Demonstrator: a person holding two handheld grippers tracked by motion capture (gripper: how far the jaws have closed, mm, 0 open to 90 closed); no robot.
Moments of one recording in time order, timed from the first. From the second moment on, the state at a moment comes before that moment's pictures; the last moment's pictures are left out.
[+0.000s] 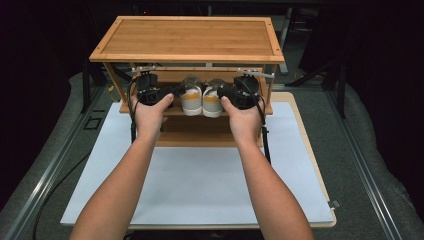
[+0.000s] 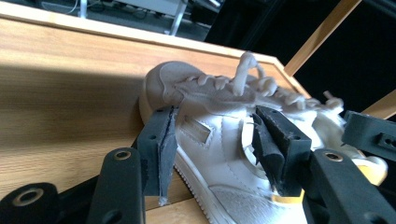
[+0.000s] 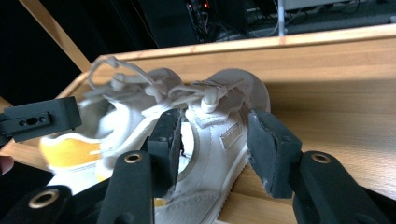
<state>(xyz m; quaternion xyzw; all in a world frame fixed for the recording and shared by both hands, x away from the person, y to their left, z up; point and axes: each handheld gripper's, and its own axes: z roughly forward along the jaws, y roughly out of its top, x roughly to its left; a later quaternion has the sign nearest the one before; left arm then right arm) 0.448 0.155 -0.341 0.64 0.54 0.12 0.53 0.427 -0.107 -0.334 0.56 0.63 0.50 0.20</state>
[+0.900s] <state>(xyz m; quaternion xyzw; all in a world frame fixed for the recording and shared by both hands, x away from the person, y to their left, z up) 0.428 0.186 -0.347 0.65 0.53 0.13 0.53 0.408 -0.133 -0.339 0.55 0.63 0.50 0.21</state>
